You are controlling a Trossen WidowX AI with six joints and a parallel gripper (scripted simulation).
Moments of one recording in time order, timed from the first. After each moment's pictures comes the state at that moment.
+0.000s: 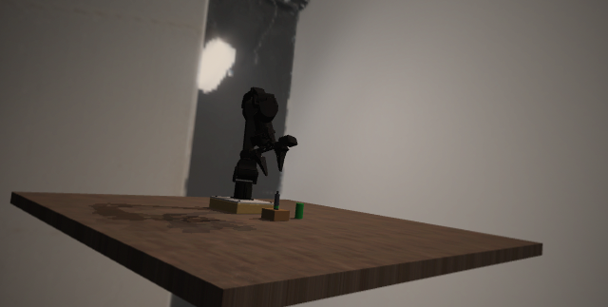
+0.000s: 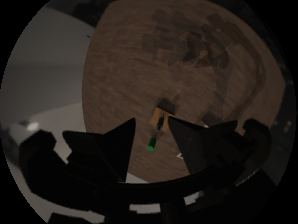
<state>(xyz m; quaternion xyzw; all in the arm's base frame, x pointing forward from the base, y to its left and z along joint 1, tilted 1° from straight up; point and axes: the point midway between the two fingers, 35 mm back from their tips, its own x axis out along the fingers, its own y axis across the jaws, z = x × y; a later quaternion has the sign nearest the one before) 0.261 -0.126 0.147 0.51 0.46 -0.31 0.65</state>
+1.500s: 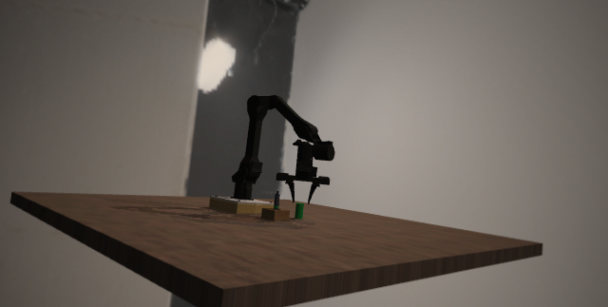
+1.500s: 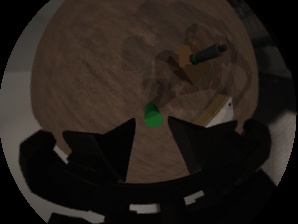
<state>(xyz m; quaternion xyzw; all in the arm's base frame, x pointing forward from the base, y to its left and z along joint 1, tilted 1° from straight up) 0.253 0.053 0.055 0.31 0.64 -0.29 0.64</state>
